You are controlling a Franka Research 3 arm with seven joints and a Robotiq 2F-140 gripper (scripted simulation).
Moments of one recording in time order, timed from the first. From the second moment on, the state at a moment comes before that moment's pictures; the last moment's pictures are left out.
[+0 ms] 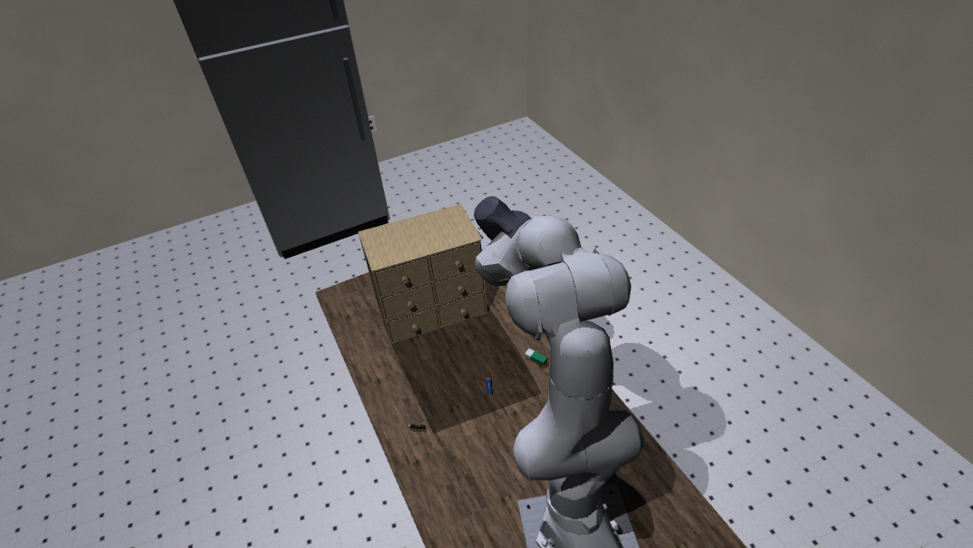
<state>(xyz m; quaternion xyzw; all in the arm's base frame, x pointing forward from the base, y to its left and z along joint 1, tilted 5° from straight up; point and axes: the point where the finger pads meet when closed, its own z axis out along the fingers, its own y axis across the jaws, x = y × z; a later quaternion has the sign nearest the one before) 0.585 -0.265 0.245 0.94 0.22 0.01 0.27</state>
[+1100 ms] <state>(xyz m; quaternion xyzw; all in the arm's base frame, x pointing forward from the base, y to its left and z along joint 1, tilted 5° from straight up) 0.532 -0.145 0.375 0.98 0.09 0.07 0.16</state>
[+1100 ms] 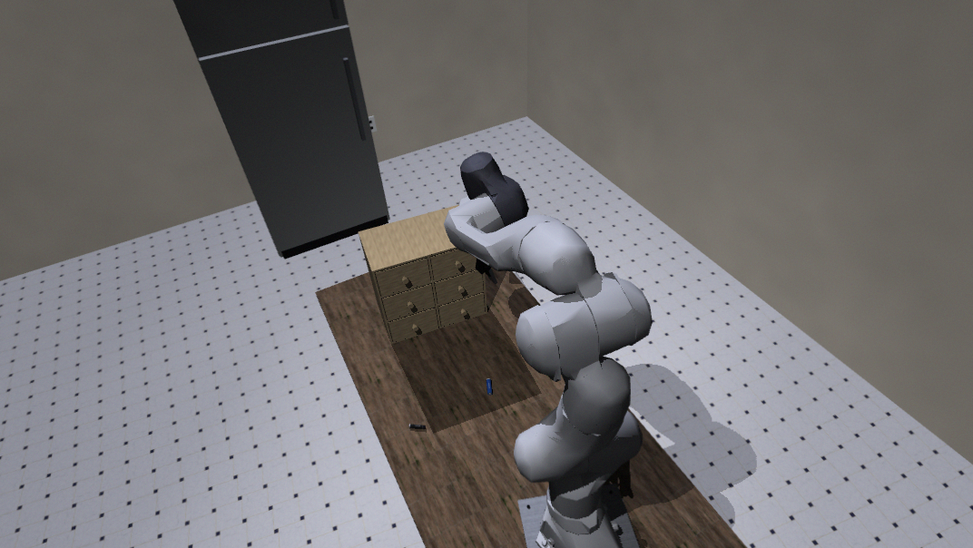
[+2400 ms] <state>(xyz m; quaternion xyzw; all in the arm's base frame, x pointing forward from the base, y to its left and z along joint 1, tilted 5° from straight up) 0.439 -0.018 0.426 1.00 0.02 0.04 0.01</state>
